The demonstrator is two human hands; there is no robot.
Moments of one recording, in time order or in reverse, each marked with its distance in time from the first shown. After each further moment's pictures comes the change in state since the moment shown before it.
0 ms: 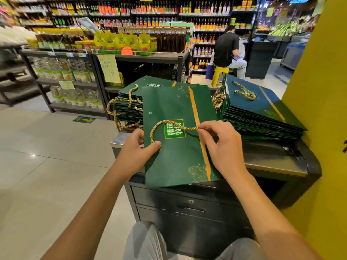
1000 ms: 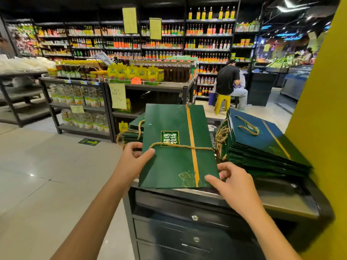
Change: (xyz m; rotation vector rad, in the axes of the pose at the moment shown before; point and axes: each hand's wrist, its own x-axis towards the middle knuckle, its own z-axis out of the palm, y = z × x) left_hand 0.045 0.024 -0.028 -0.149 0.161 -0.102; right_hand 0.004 0.000 -0.016 0.035 -0.282 0.510
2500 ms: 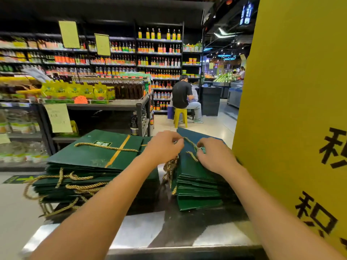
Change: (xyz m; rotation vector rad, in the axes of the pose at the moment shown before) left_hand 0.103 0.095 0.231 0.755 -0.473 0.605; right_hand 0.168 0.033 -0.101 -0.623 0.062 -0.034
